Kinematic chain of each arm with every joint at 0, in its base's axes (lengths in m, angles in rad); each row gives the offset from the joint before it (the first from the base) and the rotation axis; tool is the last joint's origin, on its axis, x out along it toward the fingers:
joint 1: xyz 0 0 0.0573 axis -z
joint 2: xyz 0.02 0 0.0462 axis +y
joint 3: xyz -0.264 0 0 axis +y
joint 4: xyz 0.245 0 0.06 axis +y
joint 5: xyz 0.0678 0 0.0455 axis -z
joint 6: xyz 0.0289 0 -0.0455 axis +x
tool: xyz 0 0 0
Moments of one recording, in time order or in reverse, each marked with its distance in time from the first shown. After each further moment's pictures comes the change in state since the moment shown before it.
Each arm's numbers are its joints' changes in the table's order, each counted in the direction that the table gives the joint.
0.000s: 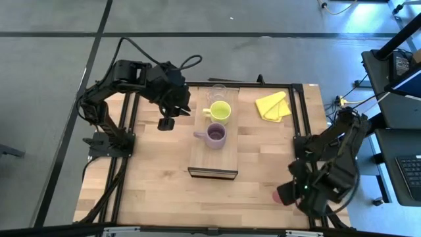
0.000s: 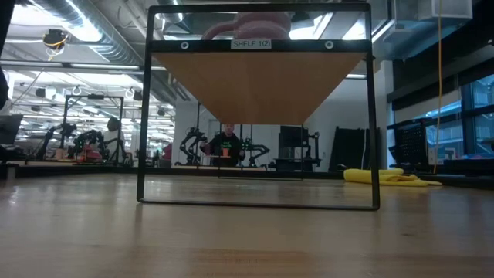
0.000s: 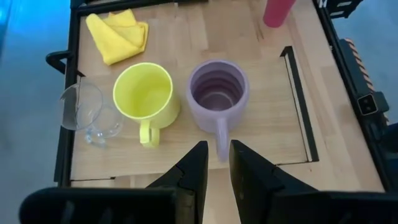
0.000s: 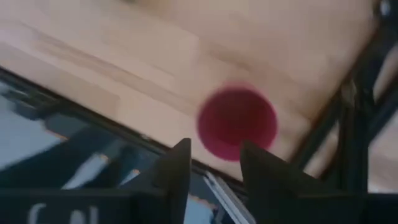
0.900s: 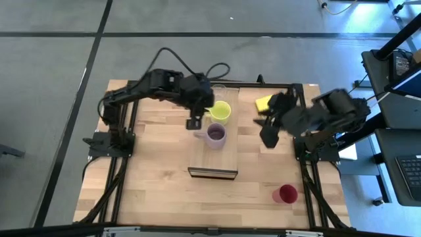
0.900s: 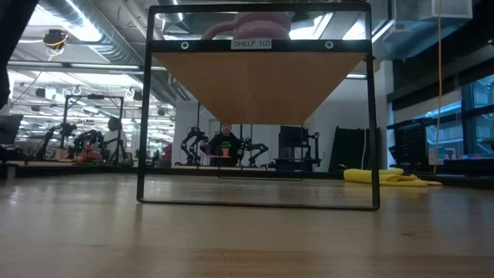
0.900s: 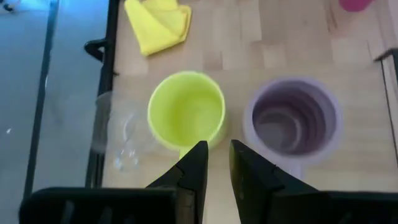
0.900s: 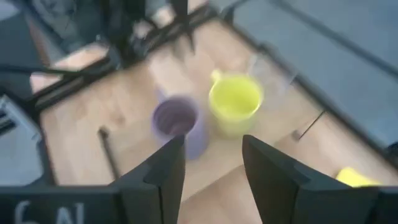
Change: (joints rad) left arm -0.001 0.191 0.000 -0.132 -0.199 -0.009; right arm 0.605 0.092 -0.732 0.078 0.446 -1.385
